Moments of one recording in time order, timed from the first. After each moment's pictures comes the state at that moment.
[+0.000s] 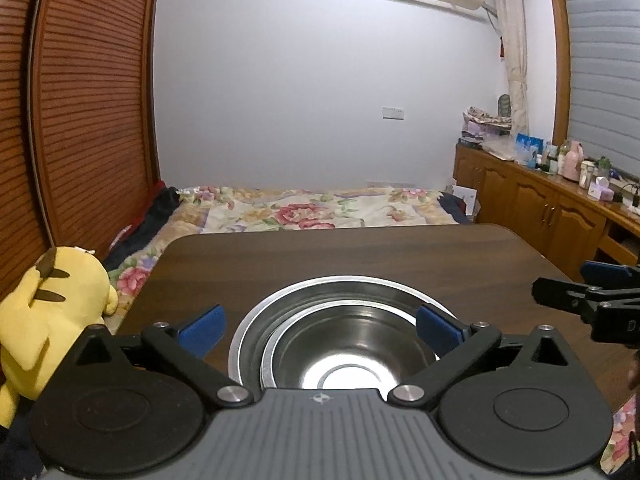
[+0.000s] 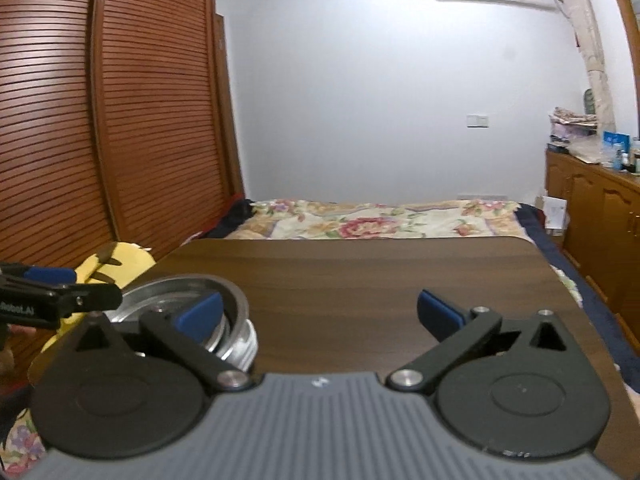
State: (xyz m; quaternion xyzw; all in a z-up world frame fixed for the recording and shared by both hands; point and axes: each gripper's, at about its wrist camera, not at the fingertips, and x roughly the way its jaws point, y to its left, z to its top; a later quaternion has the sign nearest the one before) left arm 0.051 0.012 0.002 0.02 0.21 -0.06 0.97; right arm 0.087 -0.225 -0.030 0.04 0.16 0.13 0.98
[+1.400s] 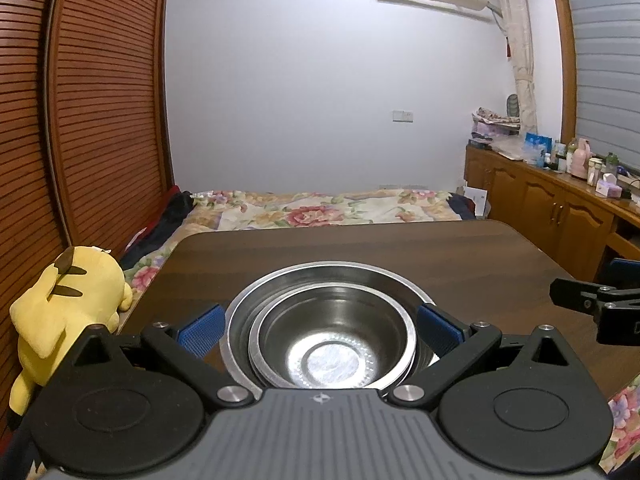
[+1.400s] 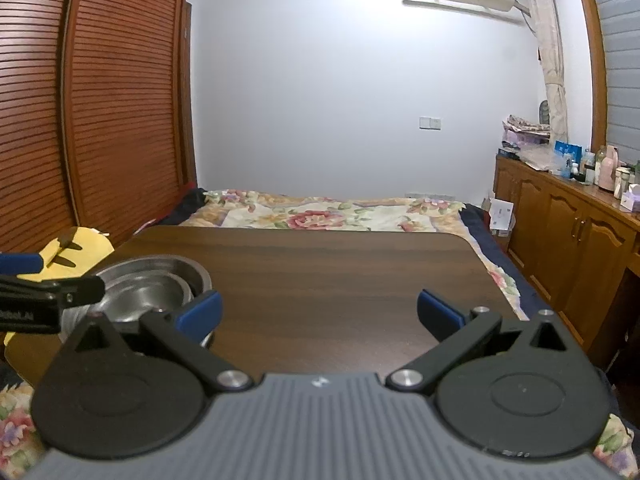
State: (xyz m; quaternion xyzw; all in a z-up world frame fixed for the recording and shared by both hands) left arm 0.019 -0.007 0.001 0.02 0.21 -0.03 0.98; right arm 0.051 -0.232 -0.024 0.01 0.17 0.05 0.98
